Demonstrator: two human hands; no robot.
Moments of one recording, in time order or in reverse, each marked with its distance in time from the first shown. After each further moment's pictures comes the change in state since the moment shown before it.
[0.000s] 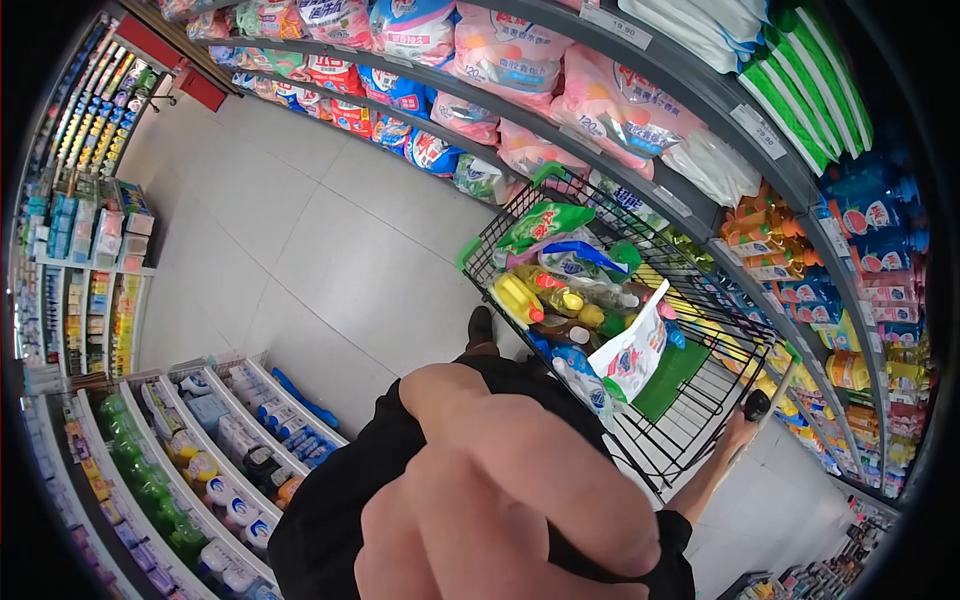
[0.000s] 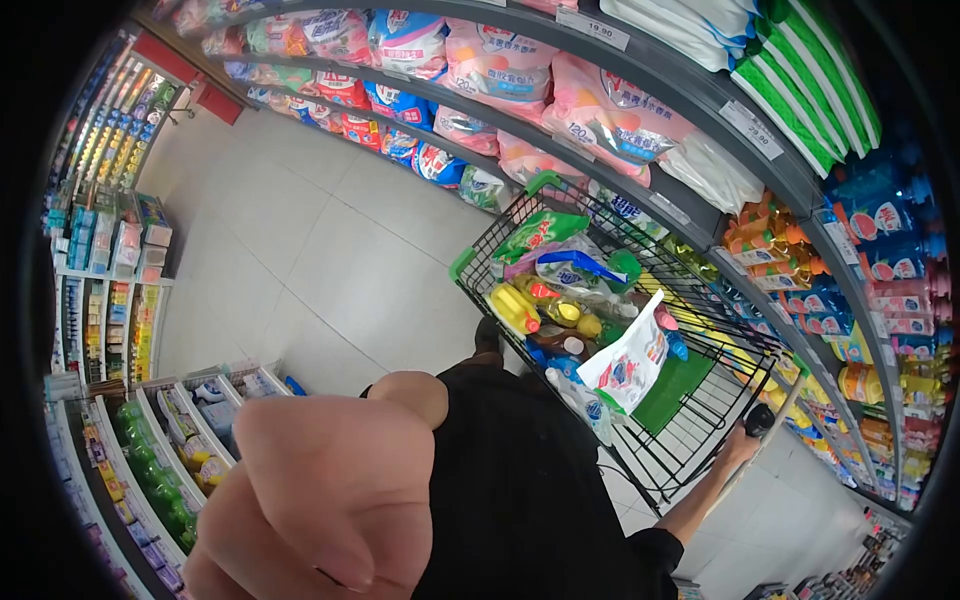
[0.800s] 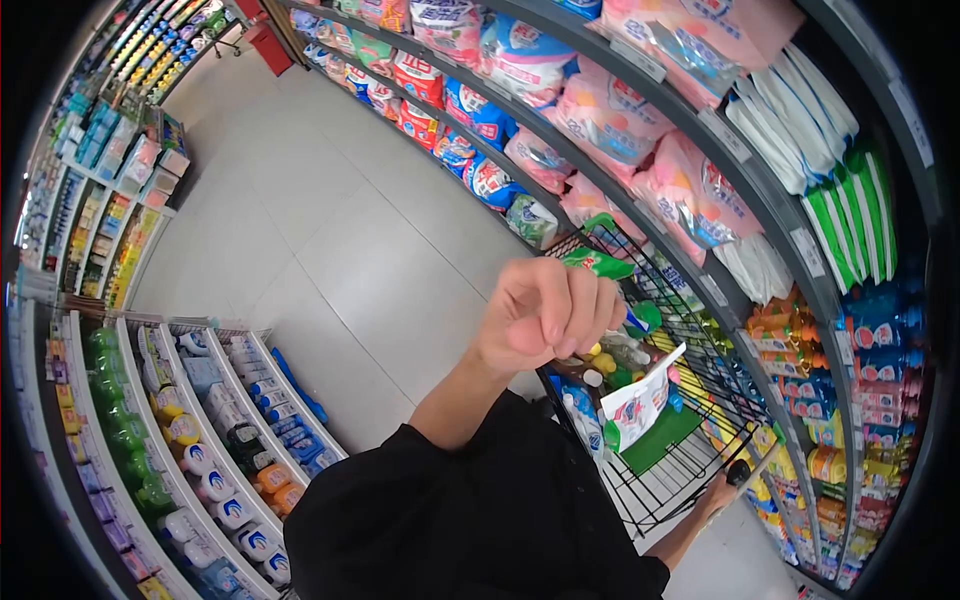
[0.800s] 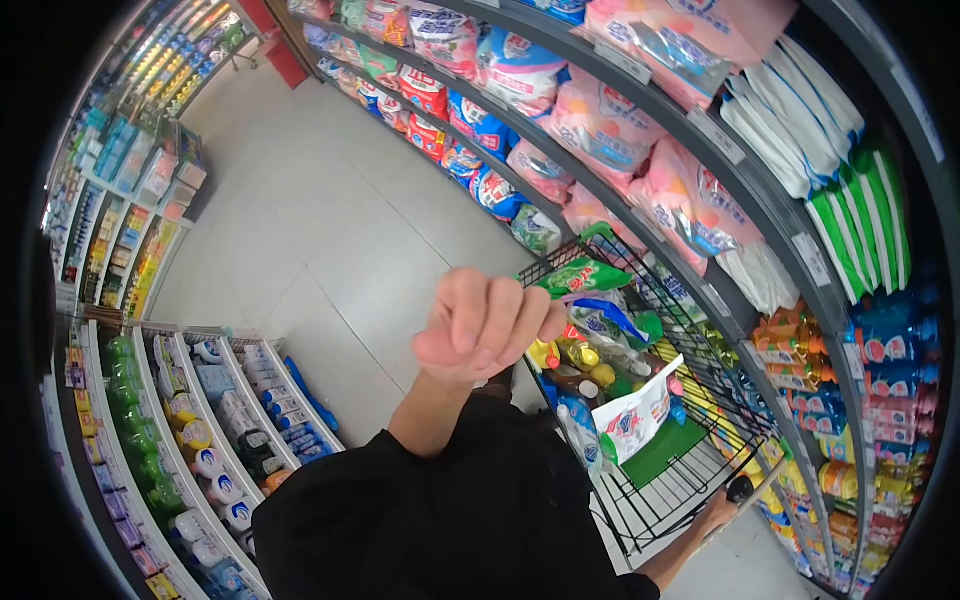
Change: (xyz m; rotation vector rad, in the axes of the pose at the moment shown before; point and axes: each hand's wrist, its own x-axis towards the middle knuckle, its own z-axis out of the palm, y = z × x) left_hand 0.053 -0.139 -0.151 -0.907 -0.467 -0.281; right_hand -0.046 -0.063 -0.006 -0.074 -0.117 0.030
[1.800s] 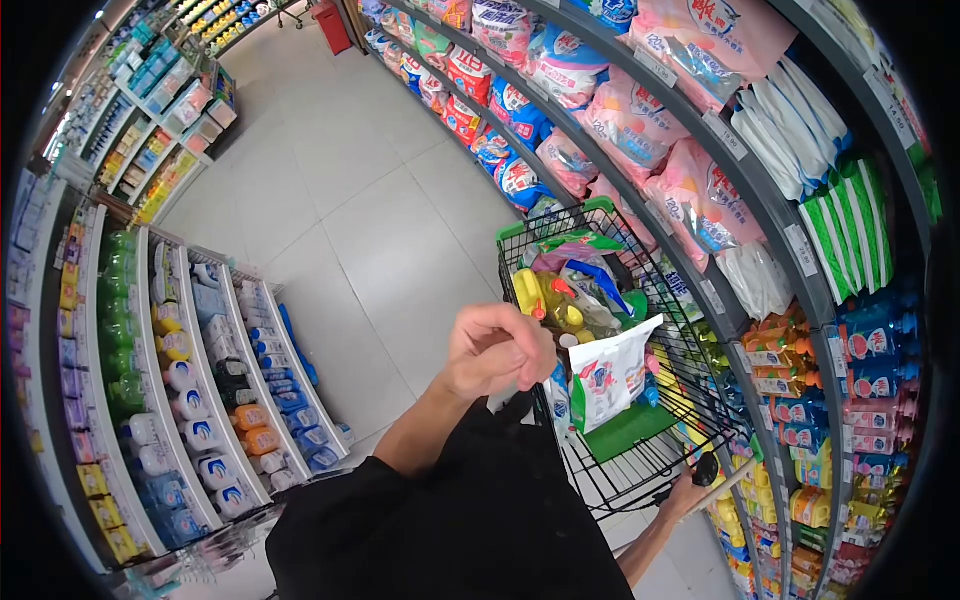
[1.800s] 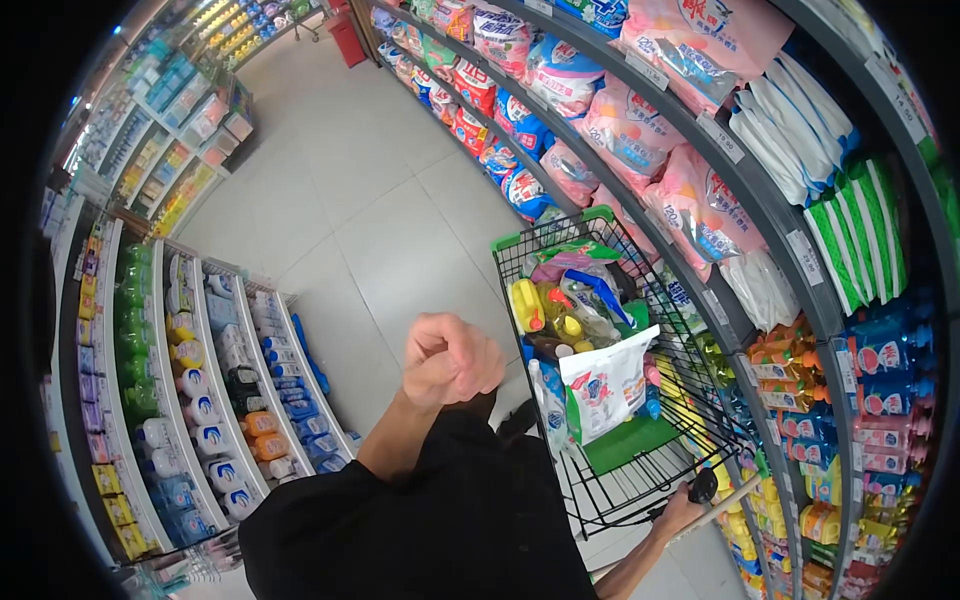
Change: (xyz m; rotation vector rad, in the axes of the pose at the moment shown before) left_hand -0.113 -0.002 0.098 0.192 0.279 -0.023; right_hand -0.066 -0.040 -0.021 0.541 -0.352 -0.122
